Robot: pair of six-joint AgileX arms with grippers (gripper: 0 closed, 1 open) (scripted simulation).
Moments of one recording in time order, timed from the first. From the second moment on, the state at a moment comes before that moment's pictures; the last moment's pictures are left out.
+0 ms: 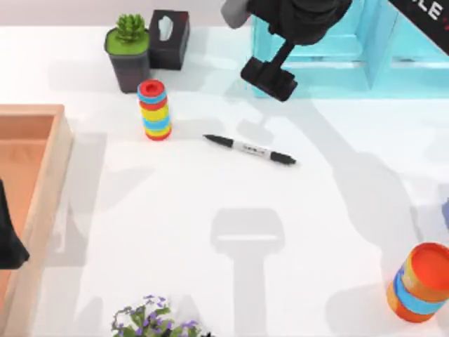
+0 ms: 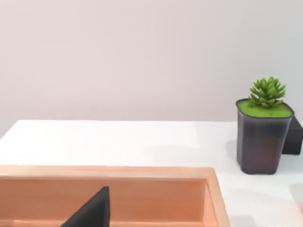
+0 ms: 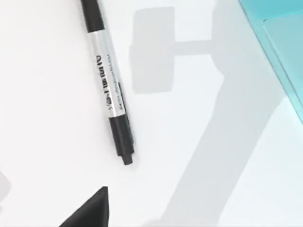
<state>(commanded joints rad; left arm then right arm) 0.00 0.00 0.00 0.00 0.00 0.00 0.53 2.38 2.48 -1.37 0.12 -0.48</state>
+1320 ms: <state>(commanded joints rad) 0.00 0.00 0.00 0.00 0.00 0.00 0.59 2.75 2.60 -1.34 0.15 -0.59</state>
